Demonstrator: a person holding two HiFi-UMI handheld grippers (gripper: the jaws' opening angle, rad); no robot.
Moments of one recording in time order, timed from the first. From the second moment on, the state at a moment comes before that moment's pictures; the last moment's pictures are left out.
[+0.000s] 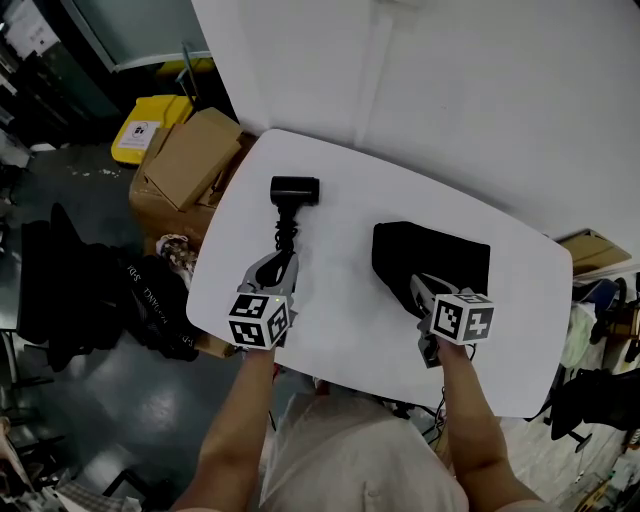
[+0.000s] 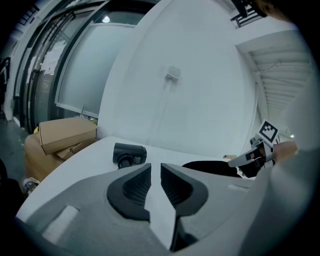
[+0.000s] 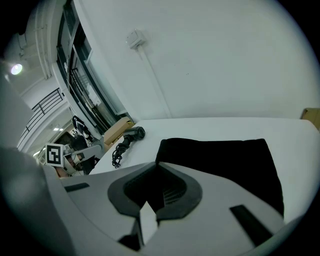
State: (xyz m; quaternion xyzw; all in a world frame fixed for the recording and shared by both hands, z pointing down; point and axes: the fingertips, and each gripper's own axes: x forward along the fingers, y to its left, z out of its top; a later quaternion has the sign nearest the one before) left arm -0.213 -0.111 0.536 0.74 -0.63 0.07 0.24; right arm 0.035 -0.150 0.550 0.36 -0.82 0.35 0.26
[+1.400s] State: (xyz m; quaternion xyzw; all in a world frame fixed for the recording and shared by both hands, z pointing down) left arm -0.252 -0.177 0.615 0.68 -0.63 0.25 0.29; right arm 0.028 -0.152 0.551 0.36 -0.82 0.37 0.25
